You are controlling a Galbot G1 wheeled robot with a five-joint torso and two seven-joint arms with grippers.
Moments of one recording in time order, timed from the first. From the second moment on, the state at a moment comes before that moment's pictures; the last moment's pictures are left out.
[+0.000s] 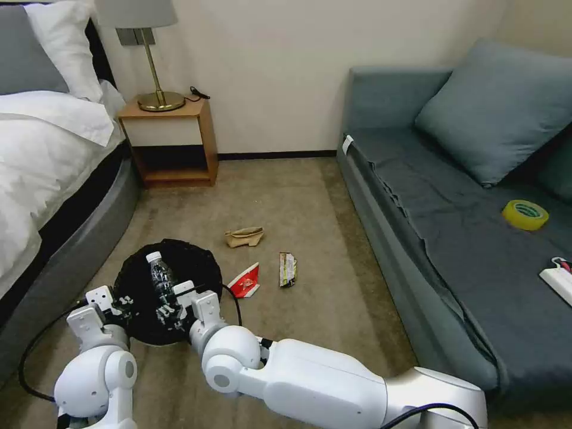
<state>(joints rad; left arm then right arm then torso) 1.37 -1.56 -0.86 -2.12 -0.26 0.68 -0.27 -0.52 1.47 -0.79 1.65 1.02 -0.30 0.68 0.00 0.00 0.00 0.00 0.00</state>
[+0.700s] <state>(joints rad) 1.37 -1.54 -0.88 -2.13 -0.29 0.68 -0.26 -0.54 1.36 -0.51 1.77 0.69 -0.11 0.47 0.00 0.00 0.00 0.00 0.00</state>
